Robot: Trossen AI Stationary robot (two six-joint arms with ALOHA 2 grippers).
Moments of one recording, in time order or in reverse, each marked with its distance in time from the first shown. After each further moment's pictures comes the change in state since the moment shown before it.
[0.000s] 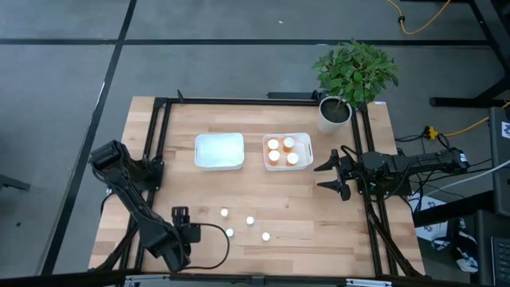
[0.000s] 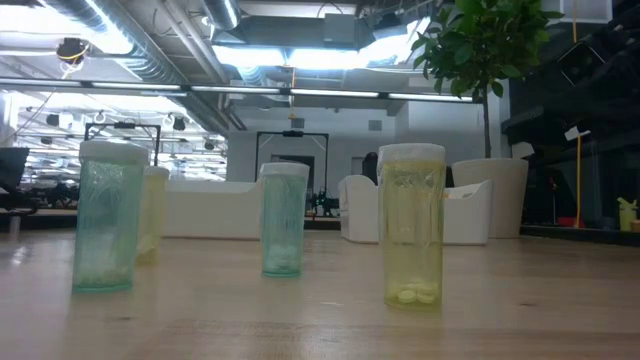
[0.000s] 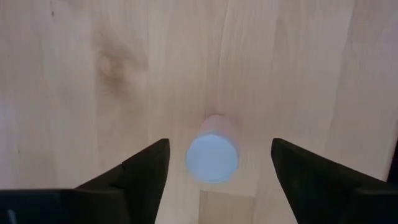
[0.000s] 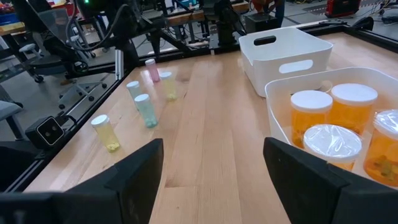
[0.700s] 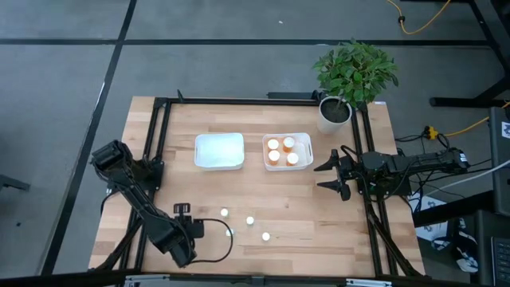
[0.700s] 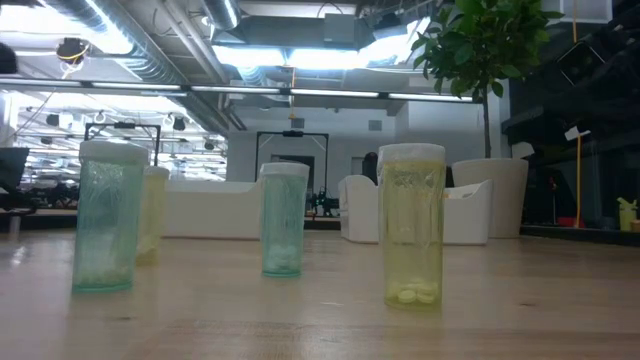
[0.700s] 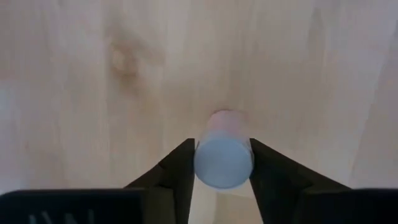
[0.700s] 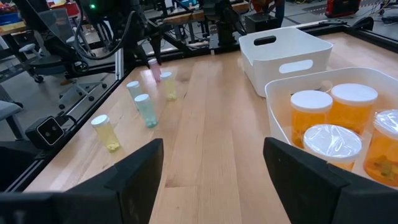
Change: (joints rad) left arm 0.057 0.003 -0.029 -0.005 0.044 0.038; right arm 0.000 0.000 0.000 0.000 0.000 0.000
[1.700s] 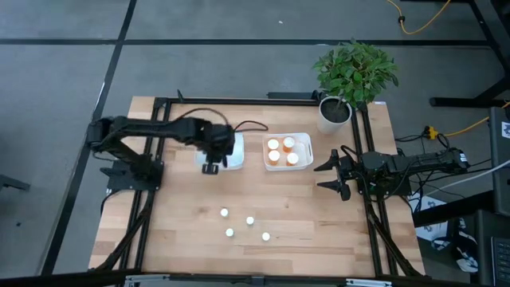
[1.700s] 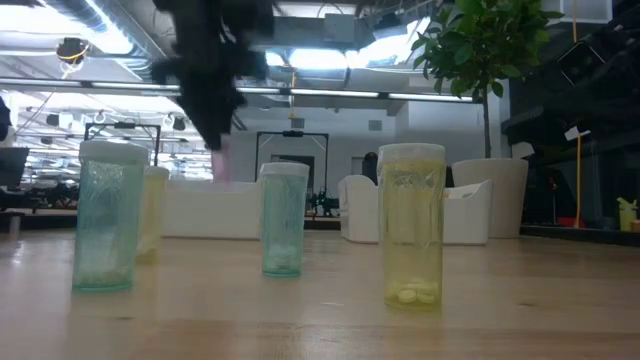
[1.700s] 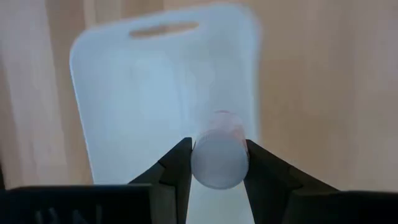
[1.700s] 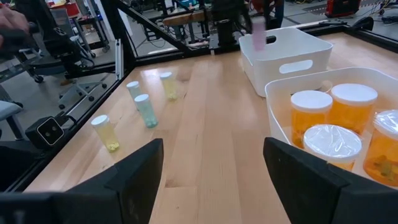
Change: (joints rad) left arm 1.058 -0.245 0.000 0.054 0.099 1.225; right arm 0.000 0.000 0.000 0.000 0.000 0.000
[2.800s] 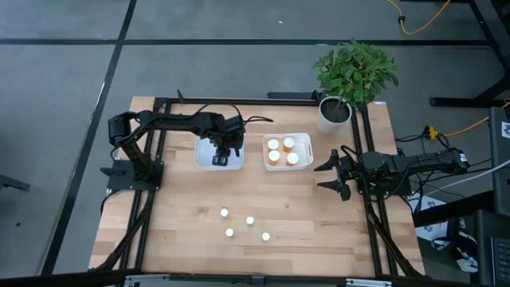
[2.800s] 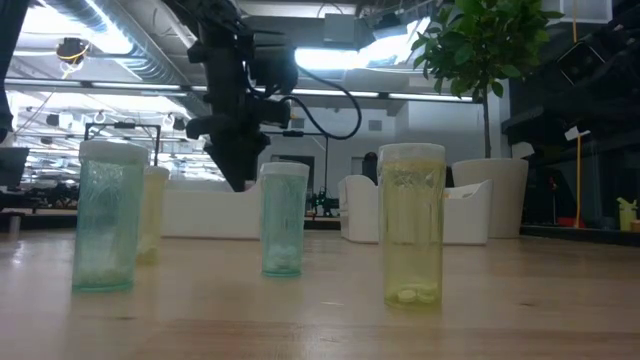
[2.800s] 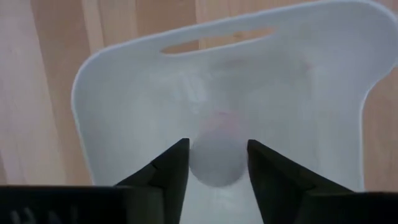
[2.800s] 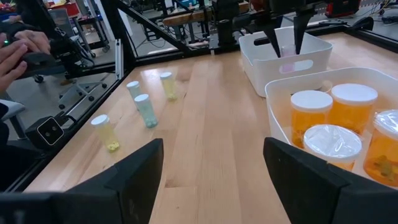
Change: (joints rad) left arm 0.132 0.196 0.000 0.178 0.046 0.172; right arm 0.000 0.000 0.000 0.000 0.000 0.000
